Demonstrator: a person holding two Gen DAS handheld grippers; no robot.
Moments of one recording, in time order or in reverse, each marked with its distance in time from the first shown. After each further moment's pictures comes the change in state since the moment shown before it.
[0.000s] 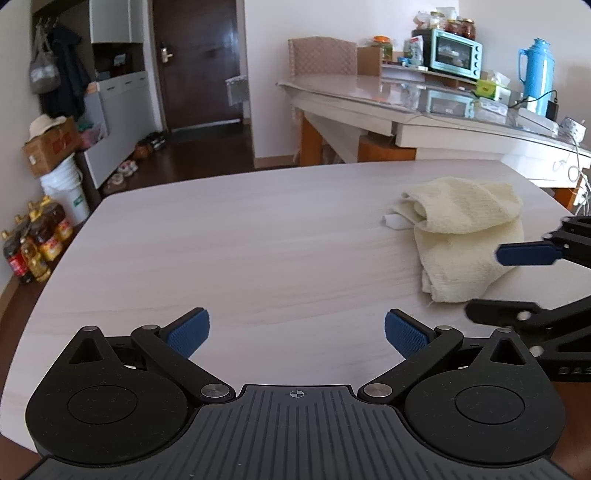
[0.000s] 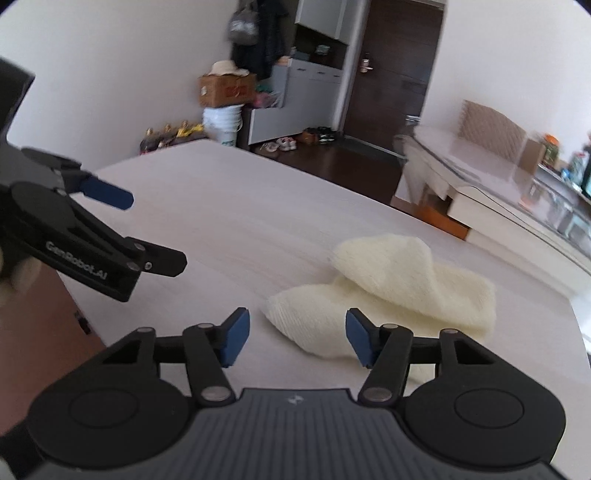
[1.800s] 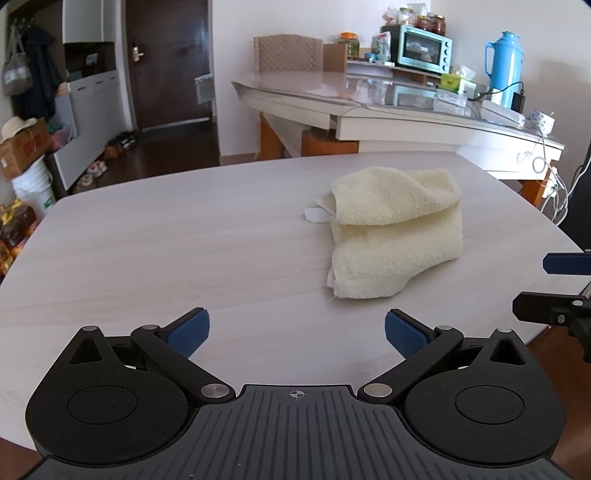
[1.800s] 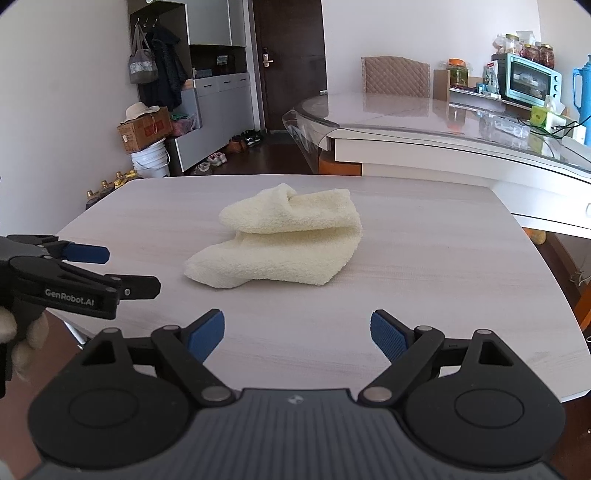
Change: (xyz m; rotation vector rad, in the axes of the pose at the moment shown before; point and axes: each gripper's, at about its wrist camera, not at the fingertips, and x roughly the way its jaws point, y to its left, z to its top) left arm -0.005 -0.065 -0.005 0.031 0.003 -0.084; right arm -0.081 -0.065 -0.064 0.386 -0.018 -0.105
